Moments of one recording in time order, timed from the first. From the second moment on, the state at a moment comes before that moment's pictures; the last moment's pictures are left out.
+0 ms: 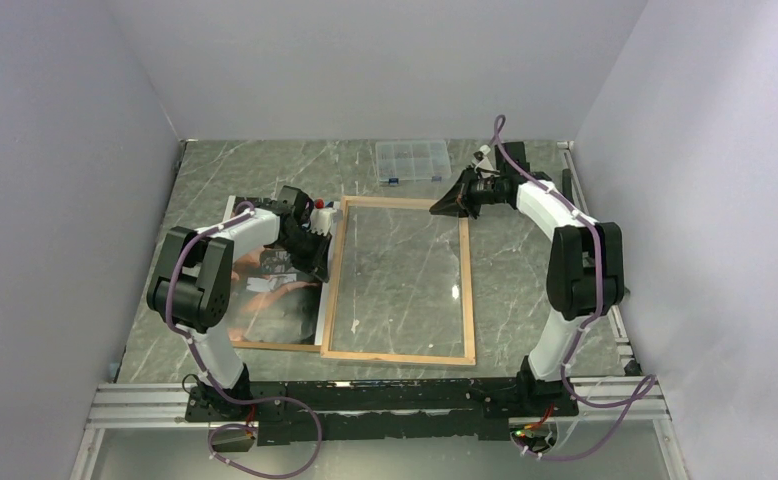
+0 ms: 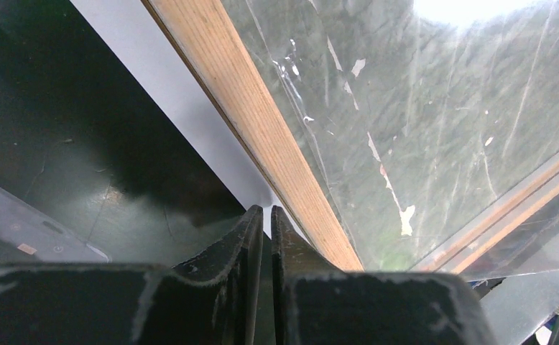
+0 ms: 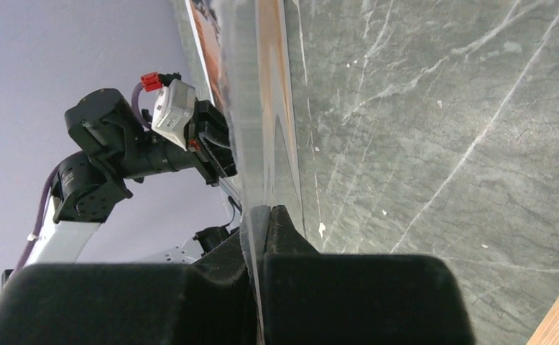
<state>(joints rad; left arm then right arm) -0.30 1.78 1.09 -0.60 0.48 0.11 0.11 1.82 1.34 -0.42 -0.85 0.72</state>
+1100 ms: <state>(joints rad) -0.31 1.78 1.07 -0.58 0.46 0.11 0.09 1.88 1.29 -0.45 -0.82 0.65</state>
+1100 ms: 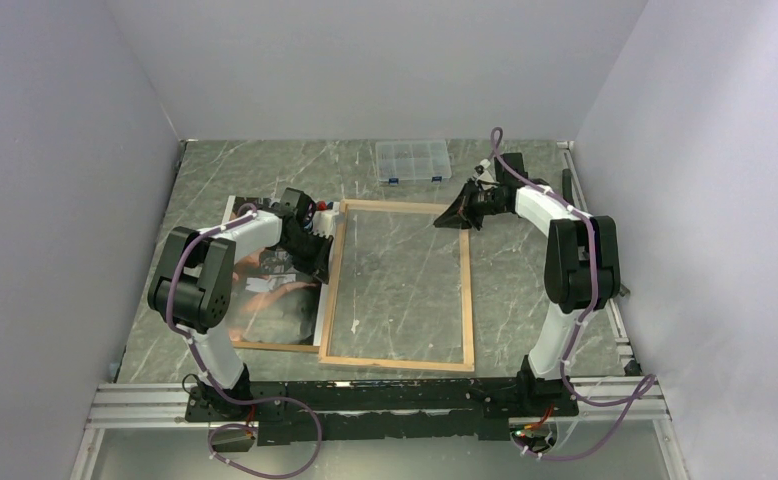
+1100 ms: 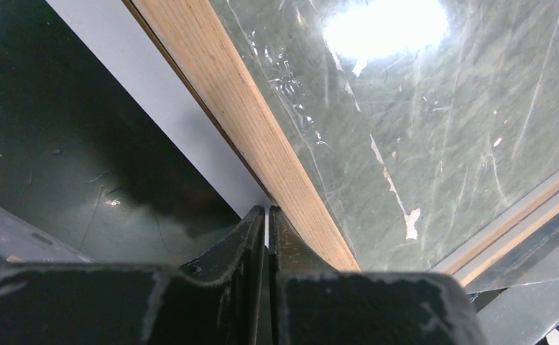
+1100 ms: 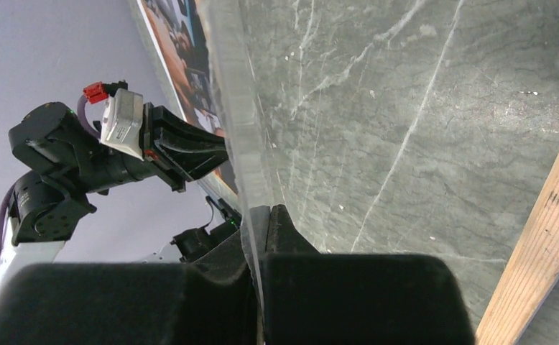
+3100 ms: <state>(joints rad) -0.31 1.78 1.07 -0.58 0.47 0.12 0.19 1.78 1.30 -0.55 -0.72 0.71</state>
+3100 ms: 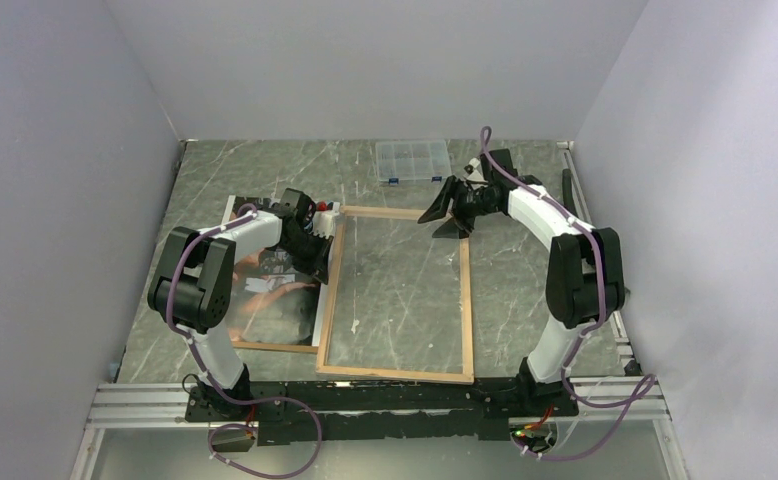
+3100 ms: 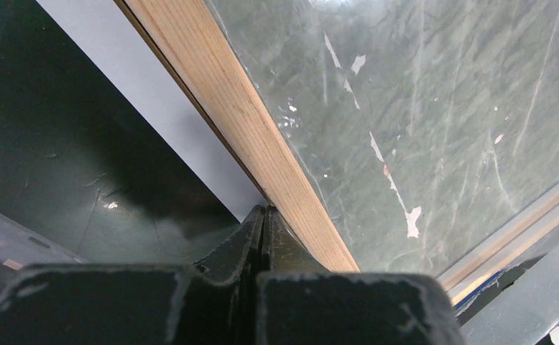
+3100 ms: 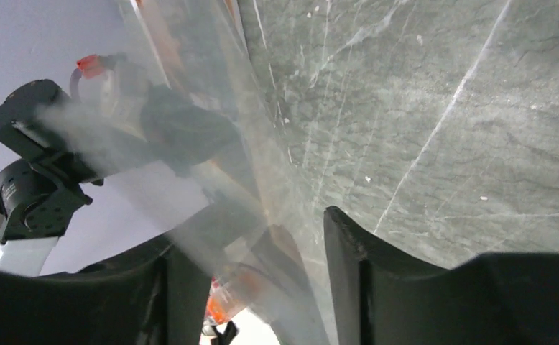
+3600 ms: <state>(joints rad) -0.31 1.78 1.07 -0.58 0.47 0.12 0.19 1.59 1.14 -0.56 -0.75 0.69</state>
